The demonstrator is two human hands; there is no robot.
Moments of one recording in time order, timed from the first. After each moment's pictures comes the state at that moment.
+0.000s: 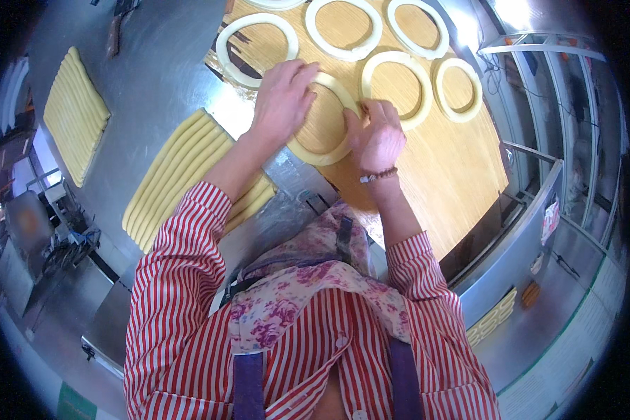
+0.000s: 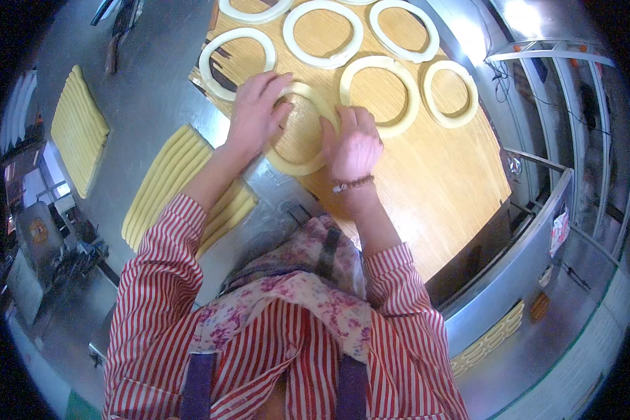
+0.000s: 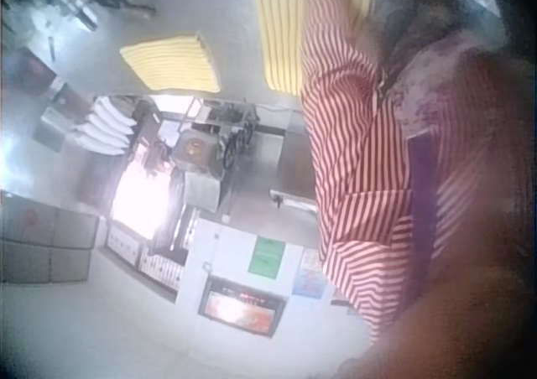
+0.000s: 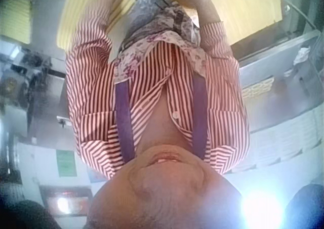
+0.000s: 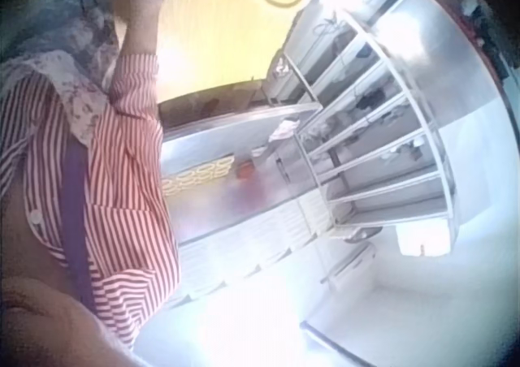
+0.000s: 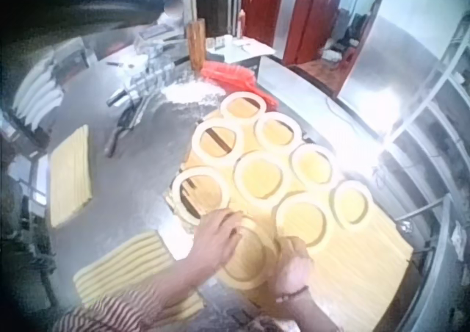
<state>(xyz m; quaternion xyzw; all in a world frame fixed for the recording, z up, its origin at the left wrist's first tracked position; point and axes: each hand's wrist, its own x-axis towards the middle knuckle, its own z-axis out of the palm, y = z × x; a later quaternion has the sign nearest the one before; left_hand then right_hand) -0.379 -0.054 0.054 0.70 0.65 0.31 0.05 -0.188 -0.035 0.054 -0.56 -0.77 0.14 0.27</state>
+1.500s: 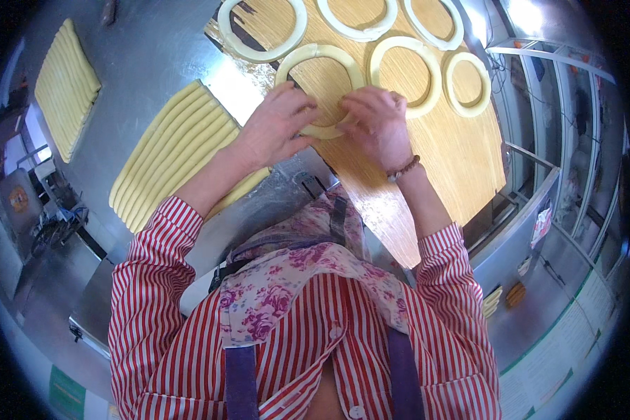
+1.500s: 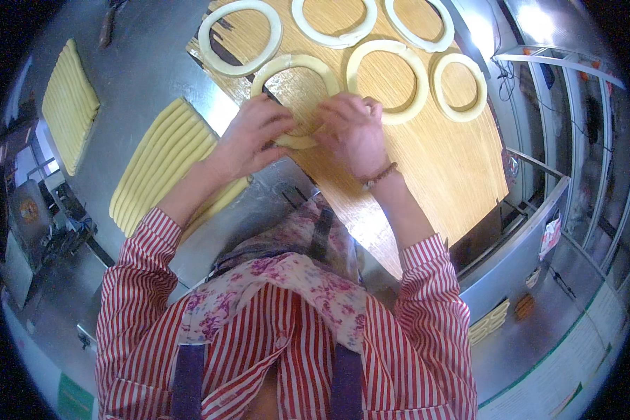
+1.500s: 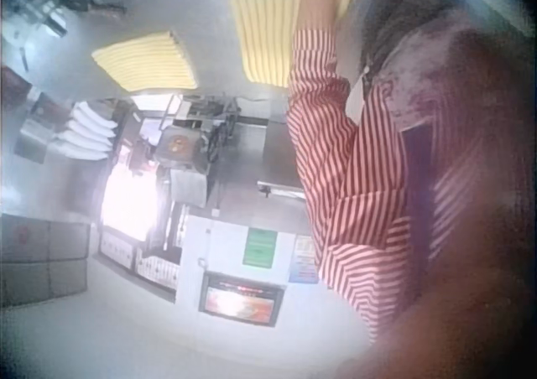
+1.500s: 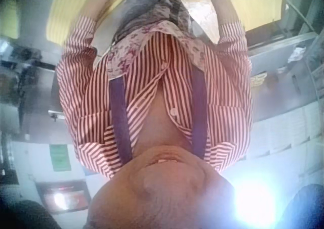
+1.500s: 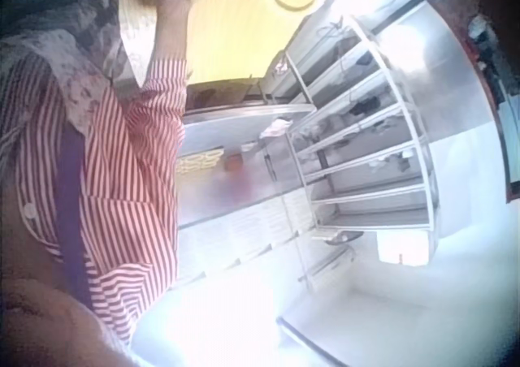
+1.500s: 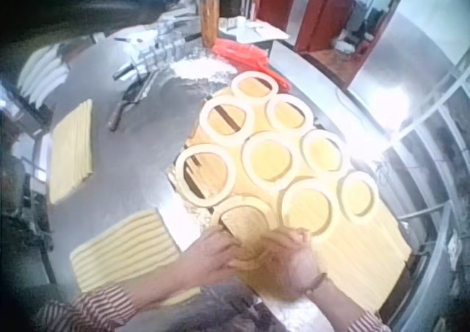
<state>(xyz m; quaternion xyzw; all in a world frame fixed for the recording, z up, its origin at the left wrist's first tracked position) -0.395 -0.119 0.015 0.77 0.54 0.28 0.21 -0.167 -0.021 0.023 -0.30 -0.92 0.21 0.15</state>
